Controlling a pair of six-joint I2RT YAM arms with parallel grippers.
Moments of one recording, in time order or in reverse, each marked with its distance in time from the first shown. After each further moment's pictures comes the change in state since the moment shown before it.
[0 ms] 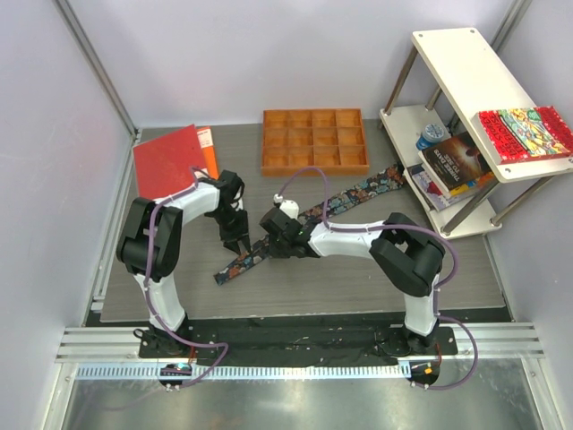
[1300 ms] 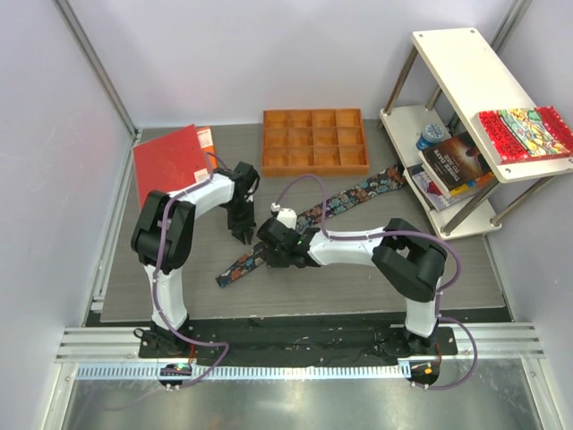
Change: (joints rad) left arm -0.069 0.113 0.185 -0.060 -0.178 0.019; right arm 0.064 -0.032 -0.045 -0.006 0.027 0.029
